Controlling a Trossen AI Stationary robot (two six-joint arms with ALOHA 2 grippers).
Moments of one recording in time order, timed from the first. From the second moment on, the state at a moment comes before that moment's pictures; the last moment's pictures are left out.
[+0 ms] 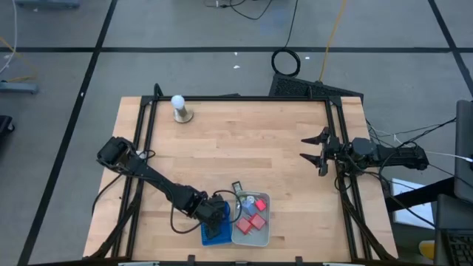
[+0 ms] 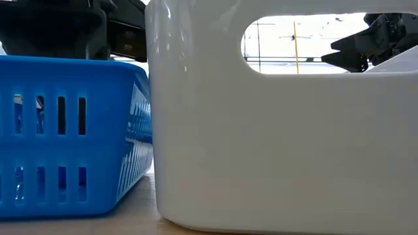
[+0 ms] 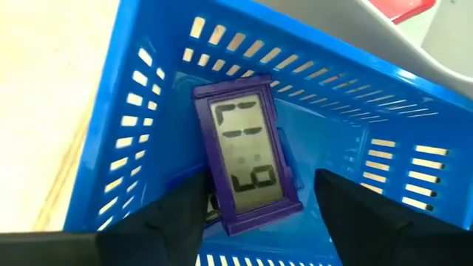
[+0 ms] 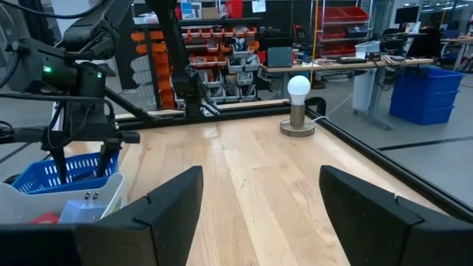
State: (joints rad) left arm -0.53 1.85 1.14 -0.42 0.01 -0.97; right arm 0.07 0.02 0.22 -0.13 0.24 0.07
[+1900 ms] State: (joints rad) left arm -0.27 1.77 1.55 -0.90 -0.04 -0.36; right arm 0.07 0.02 0.22 -0.14 0.23 0.15
